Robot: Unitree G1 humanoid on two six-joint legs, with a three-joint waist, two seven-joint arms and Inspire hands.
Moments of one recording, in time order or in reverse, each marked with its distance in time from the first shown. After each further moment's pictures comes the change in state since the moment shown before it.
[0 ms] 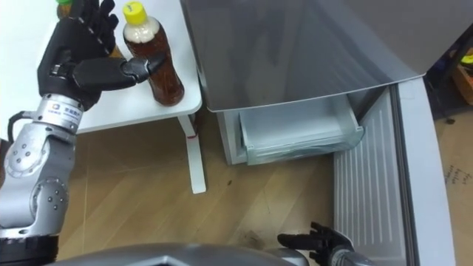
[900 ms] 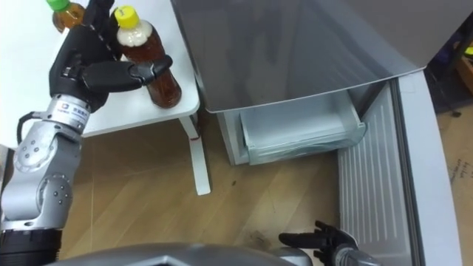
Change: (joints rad) left arm -0.049 0.018 -0.016 0.067 0.003 0.015 0.002; right arm -0.013 -0.014 -0.002 -0.008 -0.040 0.007 -0.007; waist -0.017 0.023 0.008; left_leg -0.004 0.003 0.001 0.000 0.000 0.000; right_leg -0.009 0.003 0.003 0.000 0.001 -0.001
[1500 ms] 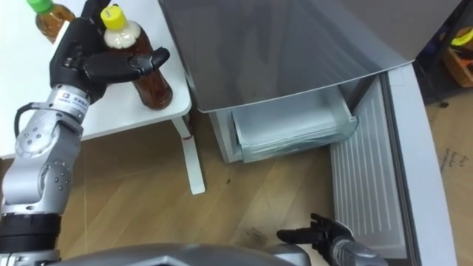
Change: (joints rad) left arm -0.073 0.019 -0.001 0.096 0.020 0.016 0.048; right arm -0.009 0.004 -0.005 -0.034 -0.065 0.013 0.007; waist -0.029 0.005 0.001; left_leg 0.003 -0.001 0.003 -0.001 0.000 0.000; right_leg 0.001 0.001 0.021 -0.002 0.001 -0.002
